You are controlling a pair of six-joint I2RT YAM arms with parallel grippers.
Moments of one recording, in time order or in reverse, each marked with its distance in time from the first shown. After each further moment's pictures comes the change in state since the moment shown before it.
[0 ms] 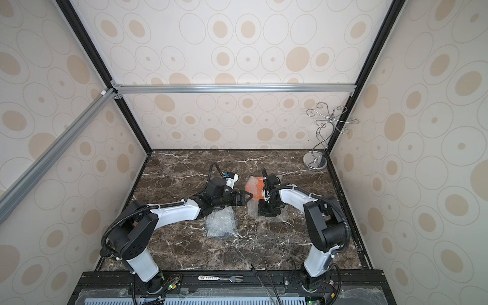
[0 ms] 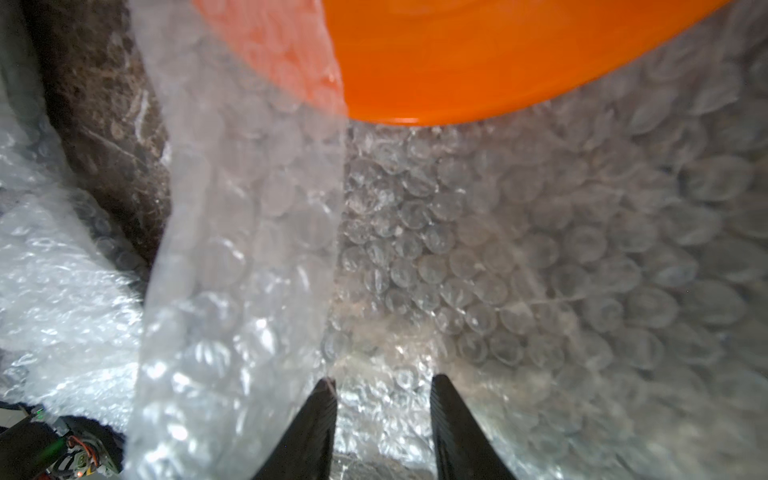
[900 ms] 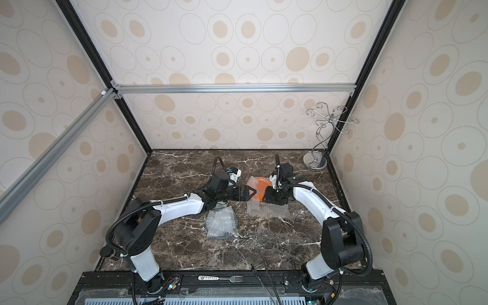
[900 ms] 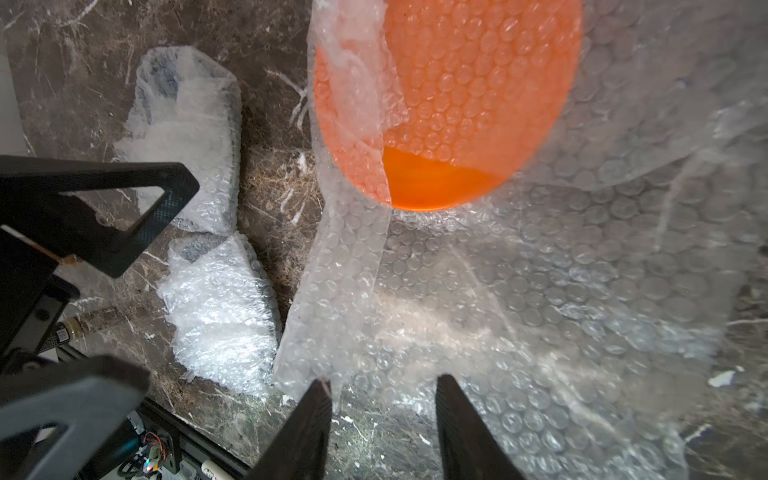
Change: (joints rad) left arm 0.005 0.060 0.134 -0.109 -0.027 0.045; right arm -0.113 -0.185 0.084 -0.072 -0.024 -0.026
